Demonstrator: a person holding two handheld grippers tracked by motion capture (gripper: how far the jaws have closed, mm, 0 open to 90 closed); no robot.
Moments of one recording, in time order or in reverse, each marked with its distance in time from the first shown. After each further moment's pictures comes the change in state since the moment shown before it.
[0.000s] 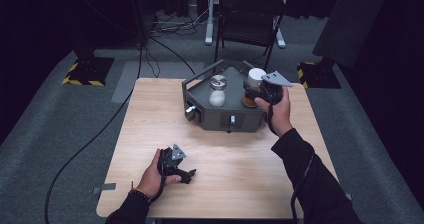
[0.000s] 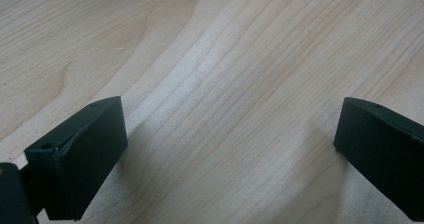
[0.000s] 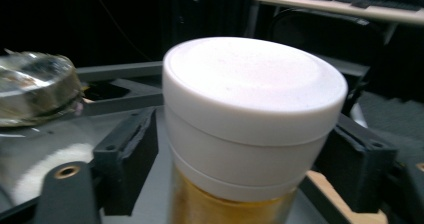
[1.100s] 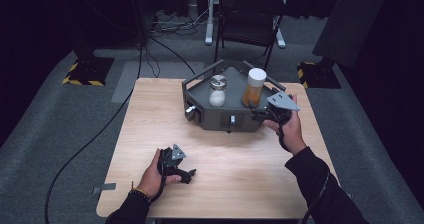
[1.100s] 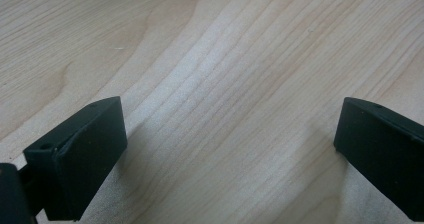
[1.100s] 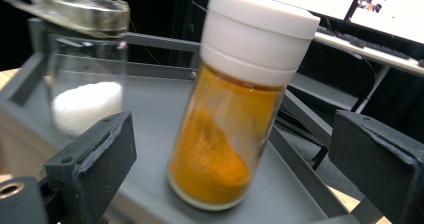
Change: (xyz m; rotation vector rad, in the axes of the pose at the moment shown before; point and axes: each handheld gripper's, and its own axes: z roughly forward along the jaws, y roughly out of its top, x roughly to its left) left arm 0.000 0.000 0.000 0.001 0.002 -0.002; right arm -0.007 -0.051 -0.052 -0.079 0.051 -0.157
